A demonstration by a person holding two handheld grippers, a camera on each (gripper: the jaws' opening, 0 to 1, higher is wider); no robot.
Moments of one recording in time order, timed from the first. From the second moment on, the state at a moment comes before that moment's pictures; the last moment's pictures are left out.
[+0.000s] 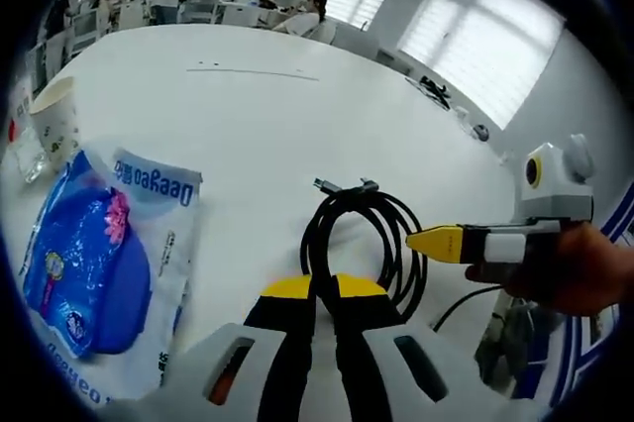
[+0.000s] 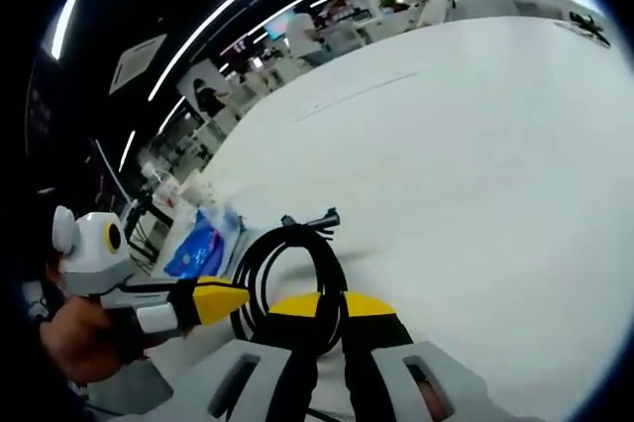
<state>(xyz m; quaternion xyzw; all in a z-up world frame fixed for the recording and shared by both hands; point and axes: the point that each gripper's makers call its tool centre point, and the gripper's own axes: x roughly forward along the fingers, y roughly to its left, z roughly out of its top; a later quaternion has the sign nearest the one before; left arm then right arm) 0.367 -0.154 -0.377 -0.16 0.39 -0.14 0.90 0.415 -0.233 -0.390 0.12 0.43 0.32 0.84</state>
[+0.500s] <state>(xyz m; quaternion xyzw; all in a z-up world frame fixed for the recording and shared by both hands) 0.406 -0.131 -0.397 -0.18 0.39 -0.11 0.89 0.445 -0.211 -0.389 0.11 0.44 0.34 0.83</state>
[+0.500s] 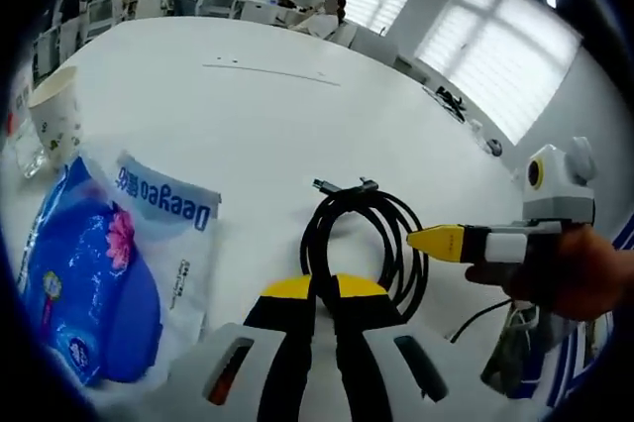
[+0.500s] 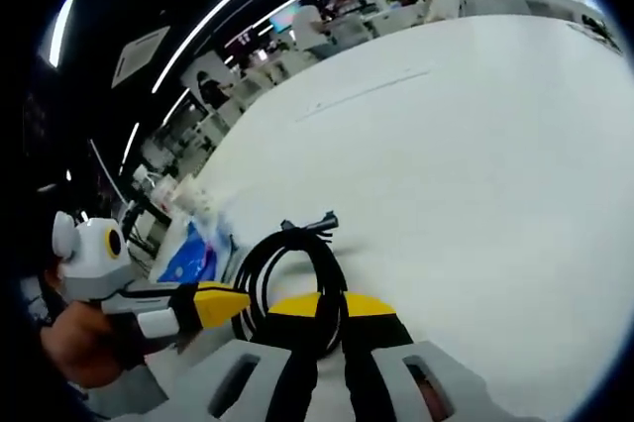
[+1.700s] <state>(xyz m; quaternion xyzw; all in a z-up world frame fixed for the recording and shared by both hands) 0.396 -0.118 -0.387 -0.19 0.39 -0.07 0.90 0.465 -0.210 -0.384 0.11 0.42 0.32 0.84</state>
